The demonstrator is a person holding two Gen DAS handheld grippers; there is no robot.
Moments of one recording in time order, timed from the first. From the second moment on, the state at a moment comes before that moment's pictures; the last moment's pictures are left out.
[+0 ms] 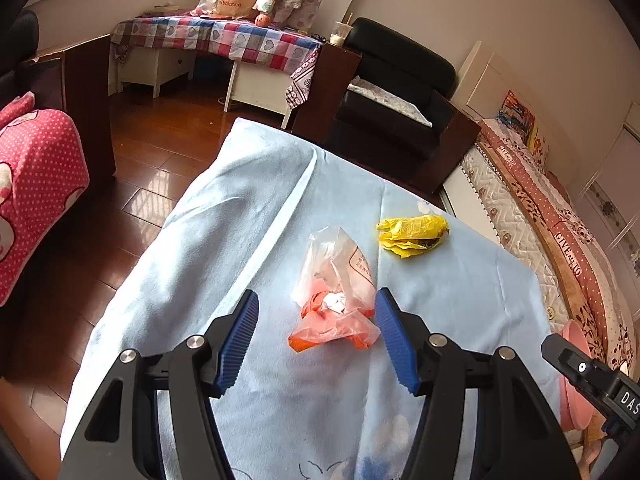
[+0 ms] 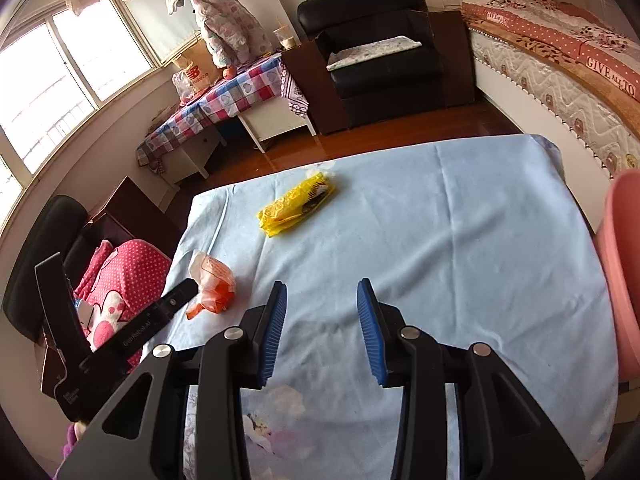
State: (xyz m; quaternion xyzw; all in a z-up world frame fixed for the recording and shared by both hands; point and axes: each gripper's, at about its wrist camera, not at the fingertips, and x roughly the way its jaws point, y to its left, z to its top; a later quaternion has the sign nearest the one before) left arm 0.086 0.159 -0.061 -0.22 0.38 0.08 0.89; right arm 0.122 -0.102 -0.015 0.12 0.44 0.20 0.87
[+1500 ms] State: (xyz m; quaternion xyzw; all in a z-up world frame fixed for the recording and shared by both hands) left arm 0.100 0.172 -0.097 -0.30 0.35 0.00 0.89; right arm 0.237 -0.003 -0.081 0.17 0.48 0.16 0.85
